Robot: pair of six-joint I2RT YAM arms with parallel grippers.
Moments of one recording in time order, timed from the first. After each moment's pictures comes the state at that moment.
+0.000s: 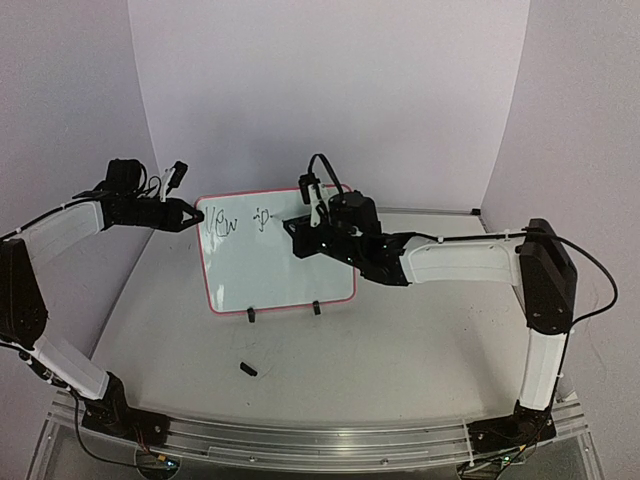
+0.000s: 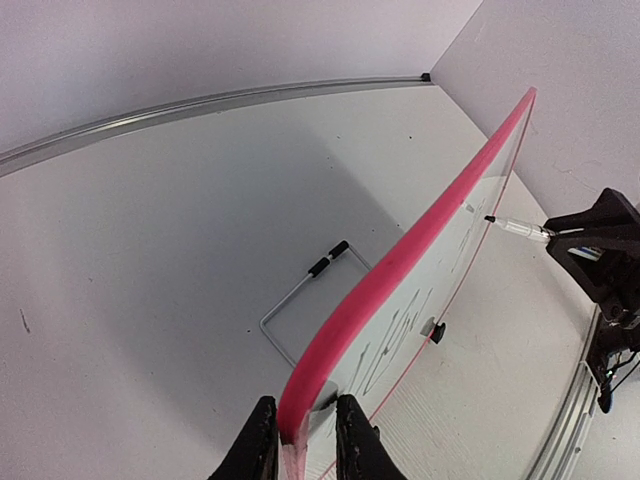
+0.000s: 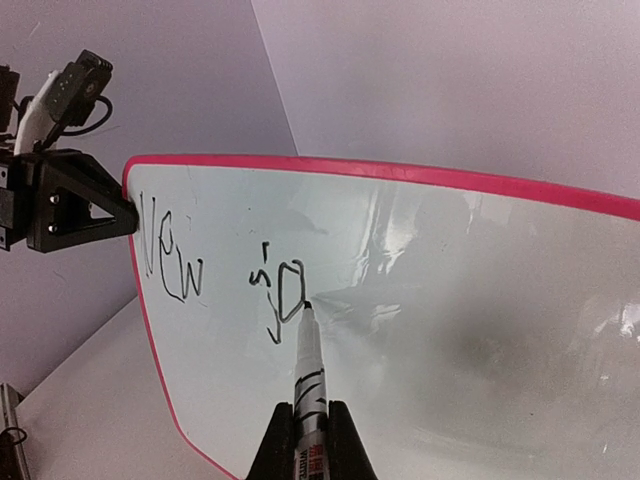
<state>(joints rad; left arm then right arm) -0.09 1.45 1.18 -0.38 0.70 0.05 0.93 1.95 1.44 0.29 0.14 0.27</state>
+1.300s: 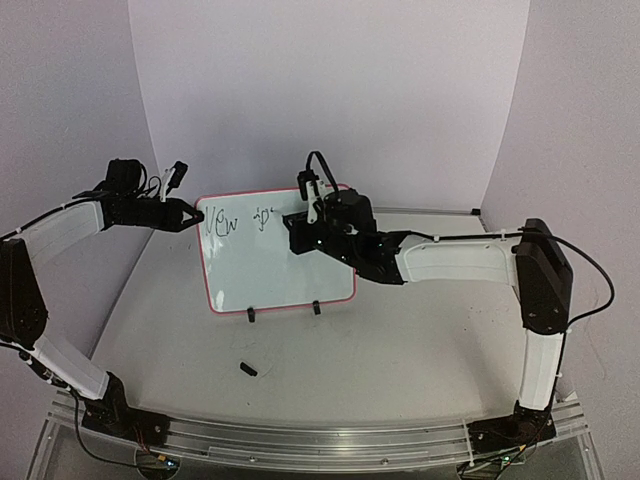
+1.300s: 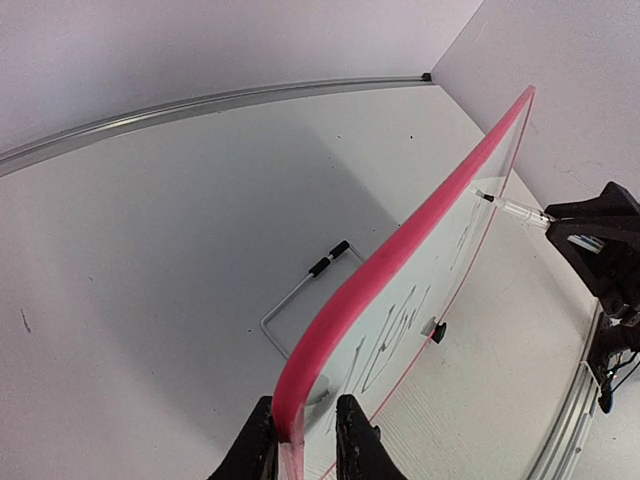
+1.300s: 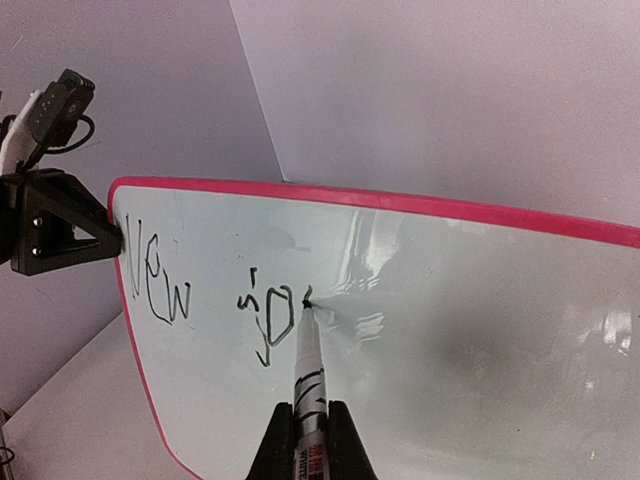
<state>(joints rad) -0.09 1.45 1.18 -0.38 0.69 0.06 0.94 1.98 1.49 0.29 0.21 0.26</state>
